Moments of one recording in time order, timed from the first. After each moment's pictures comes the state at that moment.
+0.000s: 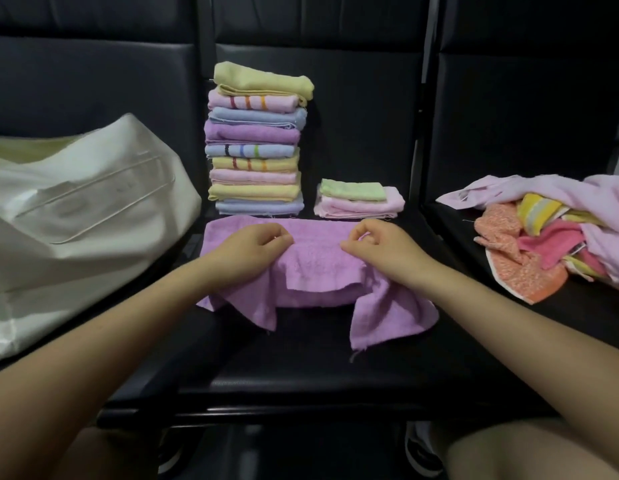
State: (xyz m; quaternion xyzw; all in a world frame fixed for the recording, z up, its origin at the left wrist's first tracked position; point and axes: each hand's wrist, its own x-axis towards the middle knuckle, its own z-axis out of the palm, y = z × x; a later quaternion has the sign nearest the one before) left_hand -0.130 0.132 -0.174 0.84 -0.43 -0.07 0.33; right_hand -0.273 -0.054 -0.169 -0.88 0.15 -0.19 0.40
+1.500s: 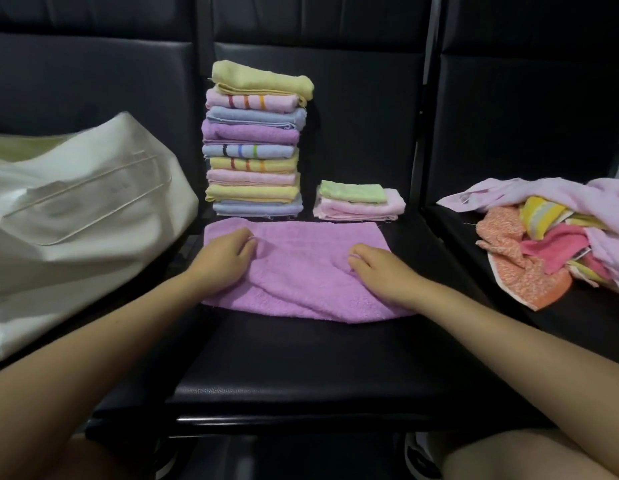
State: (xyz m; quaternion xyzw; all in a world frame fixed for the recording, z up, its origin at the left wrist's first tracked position) left_hand -0.084 0.139 -0.214 0.88 -0.38 0.05 0.28; right_hand -0.259 -0.072 -0.205 -0.95 0.15 -0.10 0.26
